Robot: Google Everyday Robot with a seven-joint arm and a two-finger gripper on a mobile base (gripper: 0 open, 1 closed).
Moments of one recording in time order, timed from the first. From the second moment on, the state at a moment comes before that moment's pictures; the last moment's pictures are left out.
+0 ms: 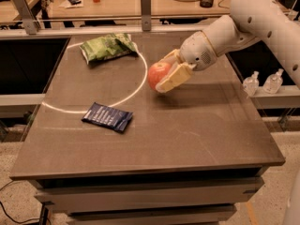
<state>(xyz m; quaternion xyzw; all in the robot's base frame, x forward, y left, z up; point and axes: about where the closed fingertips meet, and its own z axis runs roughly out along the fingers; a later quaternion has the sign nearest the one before) 0.579 -0.042 0.872 -0.63 0.63 0.36 0.28</state>
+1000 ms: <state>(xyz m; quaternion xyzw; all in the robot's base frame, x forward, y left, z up) 0.562 0.005 0.860 -0.65 0.59 0.39 0.27</state>
